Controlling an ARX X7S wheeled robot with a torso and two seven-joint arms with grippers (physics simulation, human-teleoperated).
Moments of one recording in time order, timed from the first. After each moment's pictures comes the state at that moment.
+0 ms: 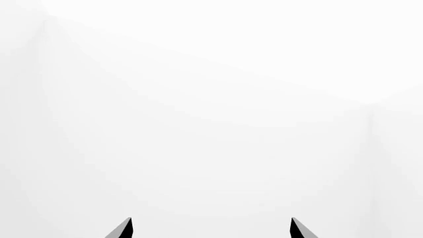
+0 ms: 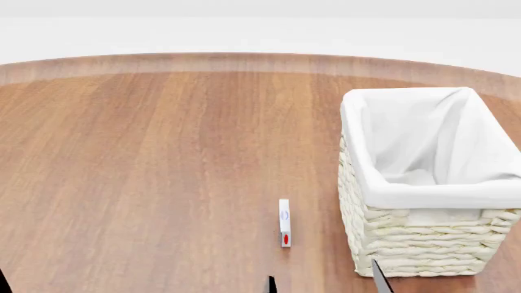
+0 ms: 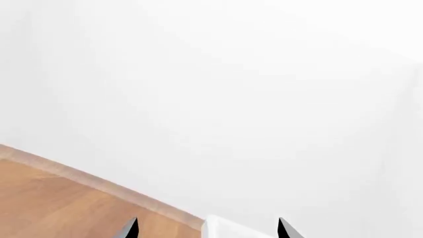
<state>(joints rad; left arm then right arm) 0.10 -0.31 0.09 0.89 -0.41 -0.01 -0.31 -0.27 0.24 -0.35 -0.89 -0.41 0.30 0.21</state>
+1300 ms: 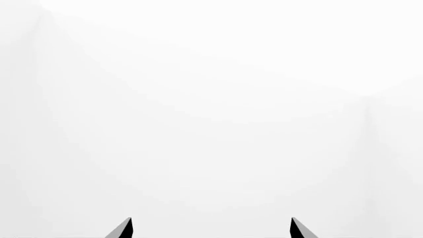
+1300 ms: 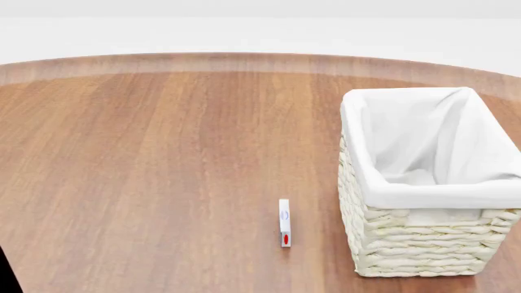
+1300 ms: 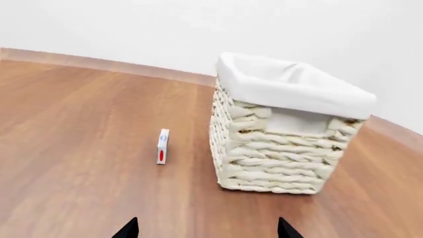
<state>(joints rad) 0.11 -0.33 0.12 0.86 -0.40 0.02 -0.32 -0.44 0.25 -0.24 -0.59 -0.01 0.24 0.35</state>
